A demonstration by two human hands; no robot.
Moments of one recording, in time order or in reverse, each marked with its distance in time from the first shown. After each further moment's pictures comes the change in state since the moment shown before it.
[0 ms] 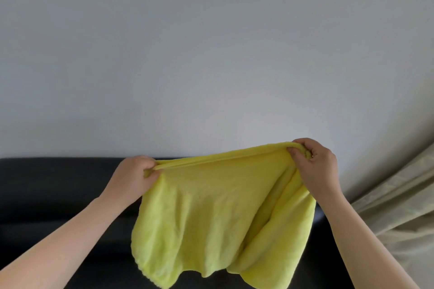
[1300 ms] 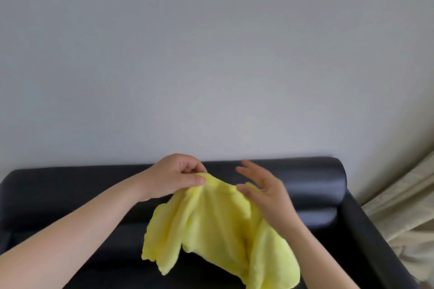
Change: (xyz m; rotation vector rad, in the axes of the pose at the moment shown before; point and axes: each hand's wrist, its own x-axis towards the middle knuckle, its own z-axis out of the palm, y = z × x) left_hand 0.010 0.115 -0.034 -0.537 -0.603 -0.109; right_hand -0.065 -0.011 0.051 0.450 -0.471 0.132
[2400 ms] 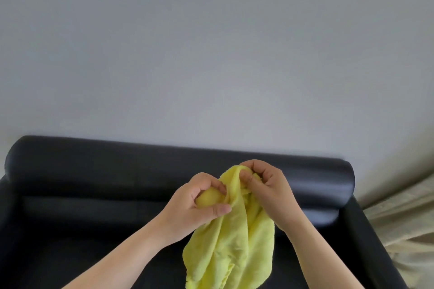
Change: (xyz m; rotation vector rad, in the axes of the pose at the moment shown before) left_hand -0.031 -0.061 0.061 -0.384 0.222 0.169; right_hand 0.005 -0.030 0.039 -0.062 -0.128 -0.025
